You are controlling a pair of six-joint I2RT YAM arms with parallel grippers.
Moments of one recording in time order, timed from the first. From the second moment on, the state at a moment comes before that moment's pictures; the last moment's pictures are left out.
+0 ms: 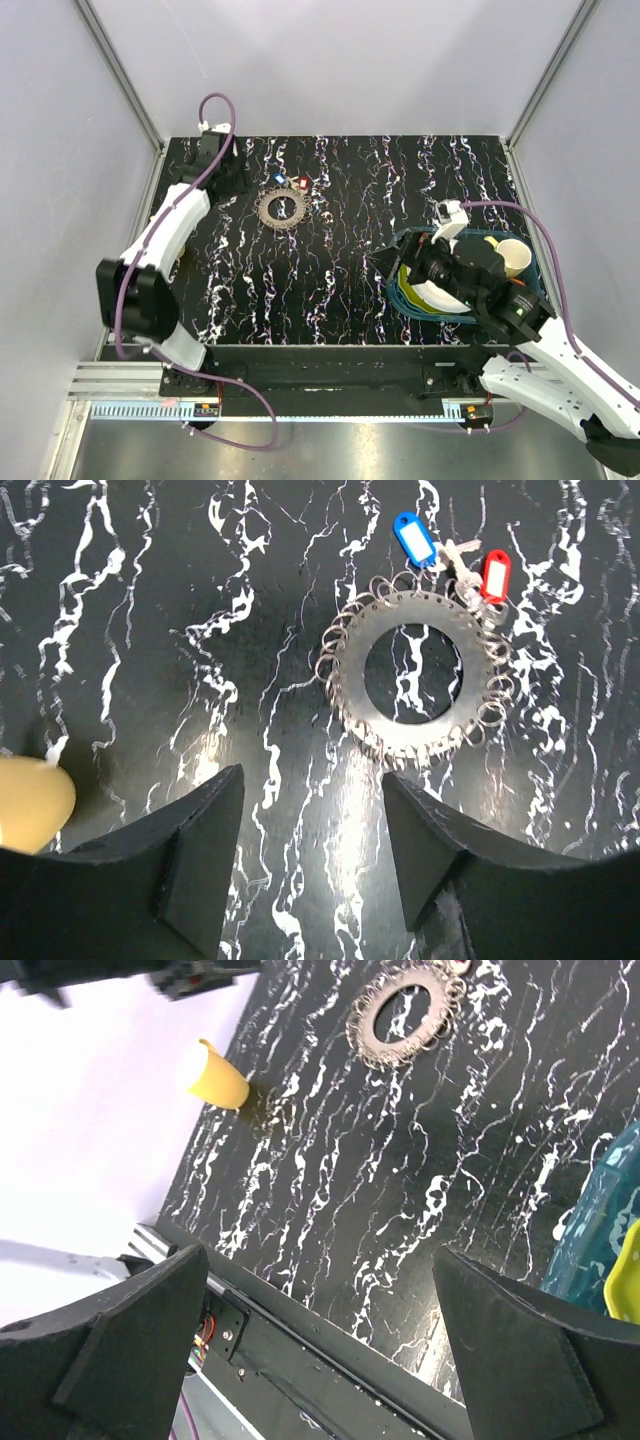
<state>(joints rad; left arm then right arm) -0.23 1.53 1.40 -0.61 -0.20 -0.32 0.79 0.71 0.87 -0.45 0.09 0.71</state>
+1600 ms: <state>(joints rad) -0.12 2.10 1.52 -0.53 0.23 -0.27 0.79 0.67 0.81 -0.35 -0.02 0.62</state>
